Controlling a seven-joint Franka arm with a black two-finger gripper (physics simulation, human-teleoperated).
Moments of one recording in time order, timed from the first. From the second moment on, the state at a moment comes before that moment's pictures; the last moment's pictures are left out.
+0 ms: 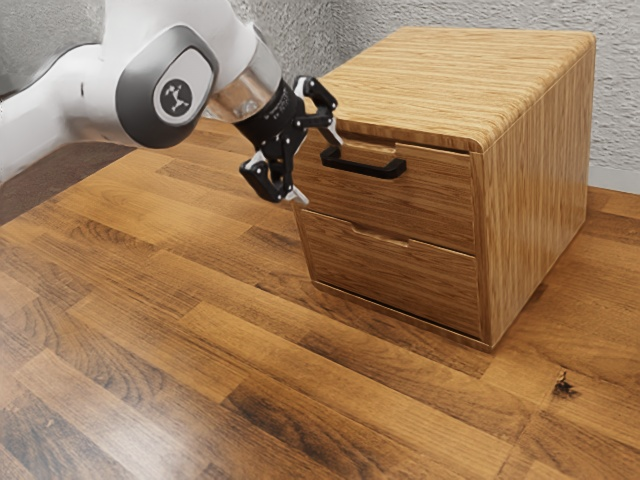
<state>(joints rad) -0.04 0.06 0.05 -1.49 -0.07 2.03 -1.52</state>
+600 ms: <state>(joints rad) -0.06 0.05 0.05 -1.52 -0.06 2.01 -1.63</state>
